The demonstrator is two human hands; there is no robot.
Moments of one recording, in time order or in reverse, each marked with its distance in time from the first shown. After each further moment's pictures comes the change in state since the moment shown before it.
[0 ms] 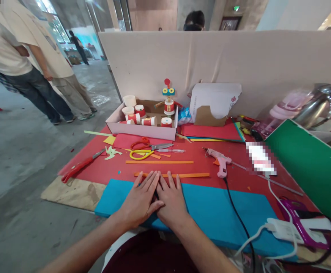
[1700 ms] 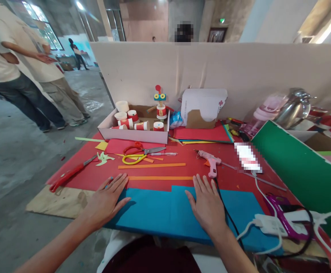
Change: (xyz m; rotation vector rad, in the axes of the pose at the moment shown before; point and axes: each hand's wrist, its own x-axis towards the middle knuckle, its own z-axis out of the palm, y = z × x) left_hand -0.037 -0.072 -0.007 0.158 0.023 -0.092; right_hand -0.059 0.102 -0.001 -0.210 0.321 0.293
